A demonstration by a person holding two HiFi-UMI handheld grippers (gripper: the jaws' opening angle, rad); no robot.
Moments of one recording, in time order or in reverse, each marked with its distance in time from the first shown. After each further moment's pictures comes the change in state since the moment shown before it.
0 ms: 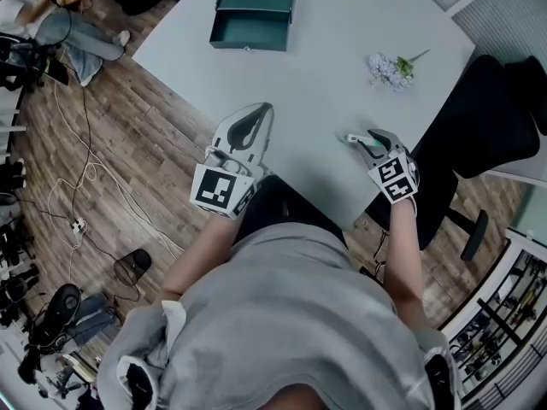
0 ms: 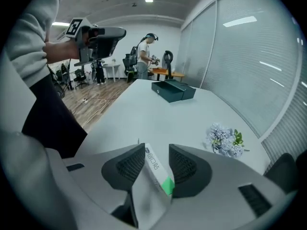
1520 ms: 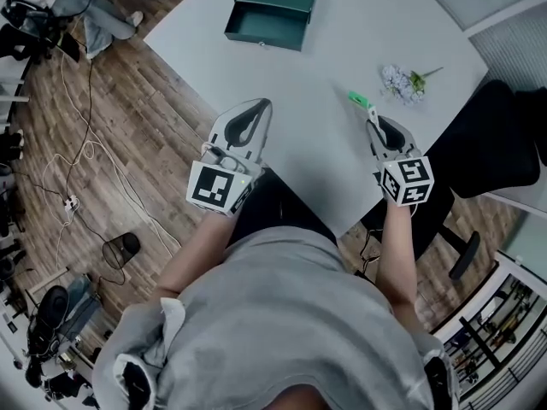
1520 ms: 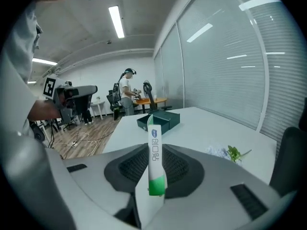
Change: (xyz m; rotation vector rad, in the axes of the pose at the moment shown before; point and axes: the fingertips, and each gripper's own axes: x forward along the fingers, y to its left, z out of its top) left arm -0.010 0.031 0.004 0.030 -0.008 0.093; right arm -0.023 -0.042 0.101 0.311 -0.348 -0.052
